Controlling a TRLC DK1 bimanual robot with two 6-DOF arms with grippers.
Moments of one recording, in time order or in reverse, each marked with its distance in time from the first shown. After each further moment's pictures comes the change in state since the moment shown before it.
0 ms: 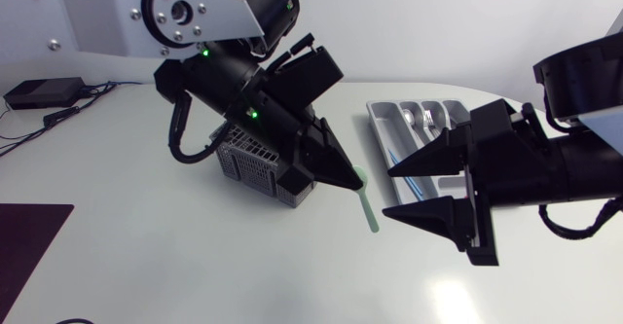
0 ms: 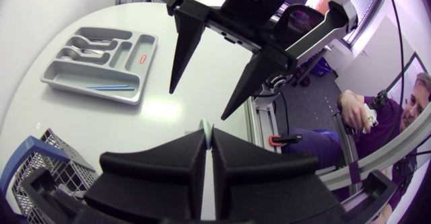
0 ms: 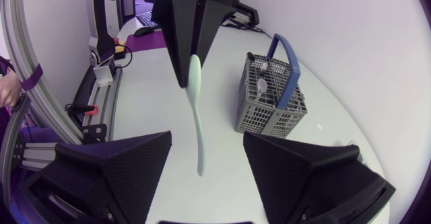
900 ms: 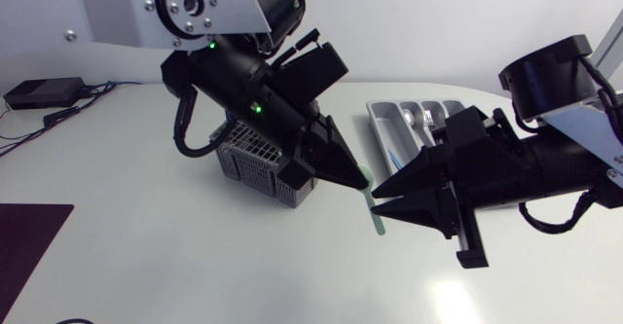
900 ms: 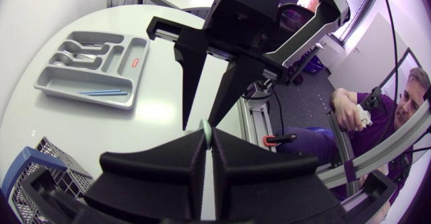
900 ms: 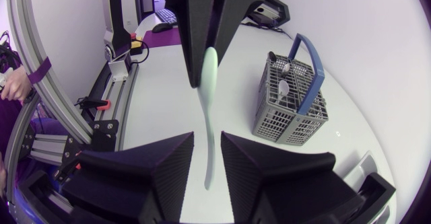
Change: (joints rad) left arm 0.000 0.036 0.051 -0.050 0.043 0.043; right arm 0.032 0.093 0.024 -0.029 -0.059 -0.074
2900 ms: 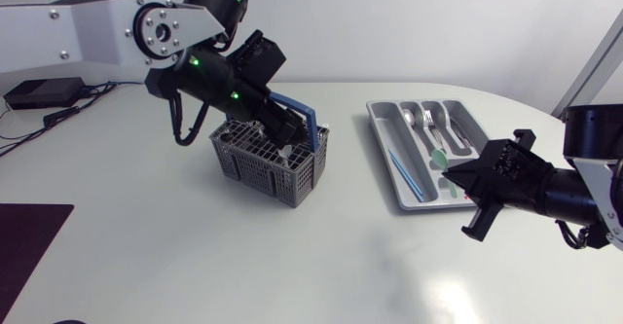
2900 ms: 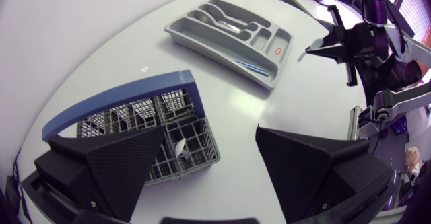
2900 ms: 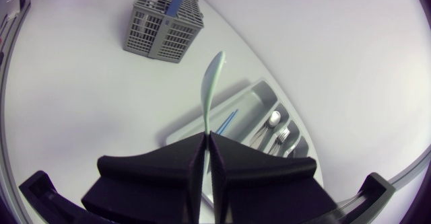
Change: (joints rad) left arm 0.190 -0.019 -0.133 0.341 -0.501 -0.293; right arm -0.340 -0.056 -0.302 0.498 0.432 -0.154
